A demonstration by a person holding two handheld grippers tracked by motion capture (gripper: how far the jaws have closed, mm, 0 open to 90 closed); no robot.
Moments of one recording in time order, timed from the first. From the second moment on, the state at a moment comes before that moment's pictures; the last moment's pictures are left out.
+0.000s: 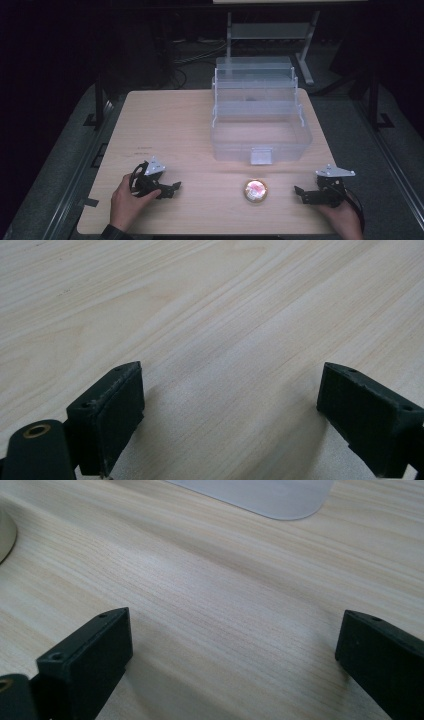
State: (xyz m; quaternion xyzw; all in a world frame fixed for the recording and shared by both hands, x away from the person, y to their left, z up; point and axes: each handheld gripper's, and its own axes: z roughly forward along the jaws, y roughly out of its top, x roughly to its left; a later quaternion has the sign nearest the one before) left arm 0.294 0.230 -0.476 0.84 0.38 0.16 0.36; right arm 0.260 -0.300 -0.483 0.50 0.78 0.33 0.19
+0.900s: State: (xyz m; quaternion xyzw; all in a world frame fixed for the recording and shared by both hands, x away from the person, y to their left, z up) left arm 0.294 0.230 -0.476 0.84 0.38 0.16 0.35; right arm 0.266 -0.297 -0.474 0.49 0.80 0.30 0.15
